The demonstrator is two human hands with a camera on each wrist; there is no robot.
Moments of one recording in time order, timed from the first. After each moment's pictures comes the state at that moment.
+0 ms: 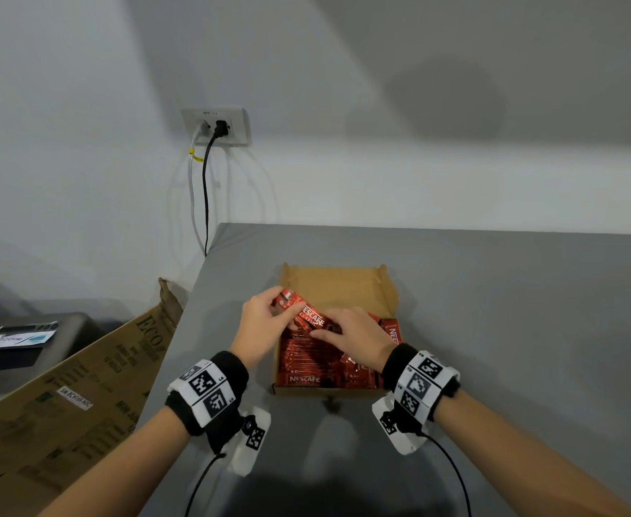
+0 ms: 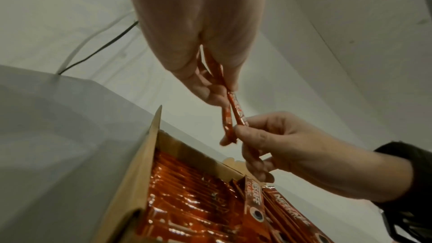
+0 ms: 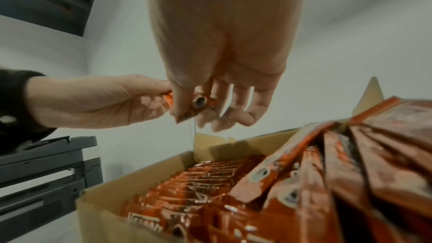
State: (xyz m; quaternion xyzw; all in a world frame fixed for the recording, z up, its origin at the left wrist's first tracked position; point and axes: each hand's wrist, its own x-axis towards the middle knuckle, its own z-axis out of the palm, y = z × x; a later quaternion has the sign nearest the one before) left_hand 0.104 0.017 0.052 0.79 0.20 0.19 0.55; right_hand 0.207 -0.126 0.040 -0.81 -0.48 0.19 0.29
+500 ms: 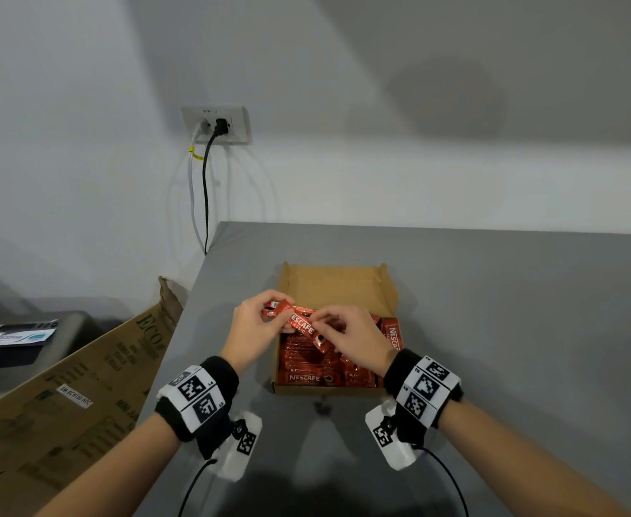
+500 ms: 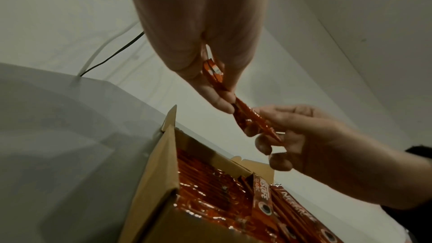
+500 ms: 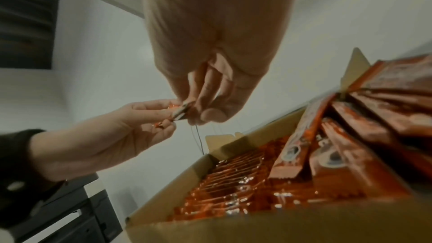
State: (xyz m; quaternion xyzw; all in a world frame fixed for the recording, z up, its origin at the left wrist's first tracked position) left_hand 0.092 0.026 0.046 0.81 0.18 0.21 0.52; right_hand 0.194 -0.127 0.045 -0.77 -0.42 0.19 0.44
